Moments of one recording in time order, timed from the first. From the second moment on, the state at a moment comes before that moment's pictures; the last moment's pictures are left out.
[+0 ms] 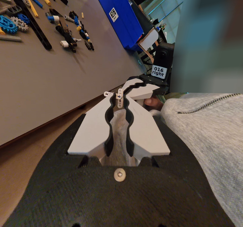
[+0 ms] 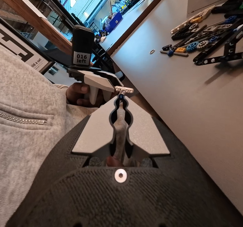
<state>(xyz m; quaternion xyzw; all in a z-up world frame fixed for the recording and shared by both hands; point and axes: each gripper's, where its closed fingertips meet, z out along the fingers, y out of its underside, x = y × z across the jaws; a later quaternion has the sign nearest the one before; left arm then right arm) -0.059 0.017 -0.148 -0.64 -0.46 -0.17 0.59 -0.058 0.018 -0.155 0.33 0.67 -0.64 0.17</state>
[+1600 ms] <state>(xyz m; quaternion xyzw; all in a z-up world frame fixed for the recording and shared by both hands) -0.120 0.005 -0.197 -0.73 -0.48 -0.11 0.48 -0.065 0.024 -0.159 0.32 0.69 -0.63 0.13</state>
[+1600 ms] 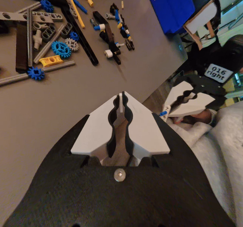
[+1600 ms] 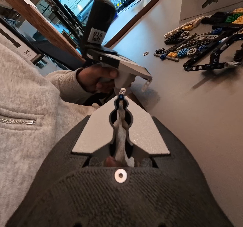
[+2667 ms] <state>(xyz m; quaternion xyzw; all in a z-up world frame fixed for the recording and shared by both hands) -0.118 -0.007 -0.217 -0.81 -0.43 0.06 0.39 -0.078 0.034 -0.163 0.35 0.68 -0.63 0.12</state>
